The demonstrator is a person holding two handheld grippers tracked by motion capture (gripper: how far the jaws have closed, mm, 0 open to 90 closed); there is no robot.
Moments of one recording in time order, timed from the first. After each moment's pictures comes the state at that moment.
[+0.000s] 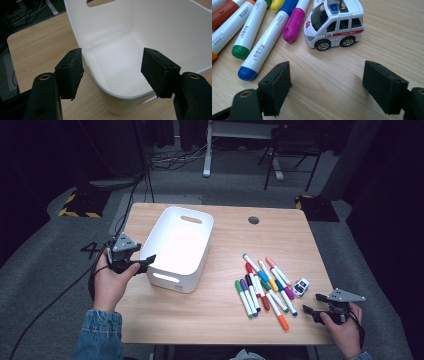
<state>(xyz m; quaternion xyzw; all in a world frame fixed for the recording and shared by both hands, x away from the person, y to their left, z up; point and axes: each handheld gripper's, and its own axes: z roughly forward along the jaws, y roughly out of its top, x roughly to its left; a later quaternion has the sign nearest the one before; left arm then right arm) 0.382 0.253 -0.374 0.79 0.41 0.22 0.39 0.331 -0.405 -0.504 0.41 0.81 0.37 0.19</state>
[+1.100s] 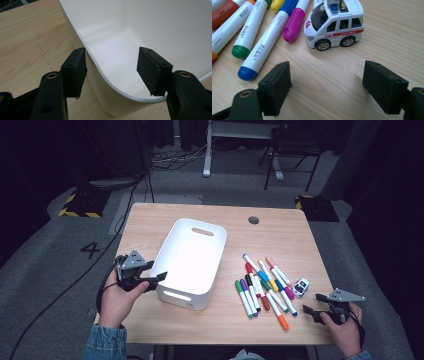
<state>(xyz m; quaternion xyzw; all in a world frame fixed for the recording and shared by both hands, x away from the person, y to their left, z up) 0.342 0.217 -0.393 0.81 0.37 0.16 0.42 0.331 -0.405 -0.504 0.42 0.81 0.37 0.19</state>
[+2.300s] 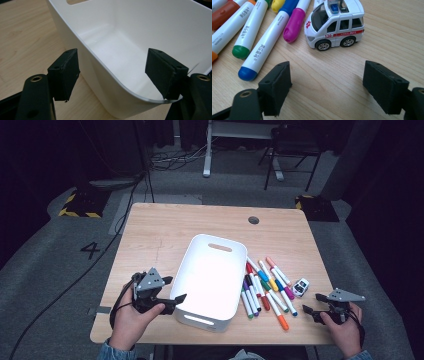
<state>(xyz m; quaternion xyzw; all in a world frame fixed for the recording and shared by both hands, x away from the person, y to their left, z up) 0.302 0.179 -0.384 0.83 0.32 0.14 0.44 0.331 -0.405 -0.504 0.42 0.81 0.36 0.19</state>
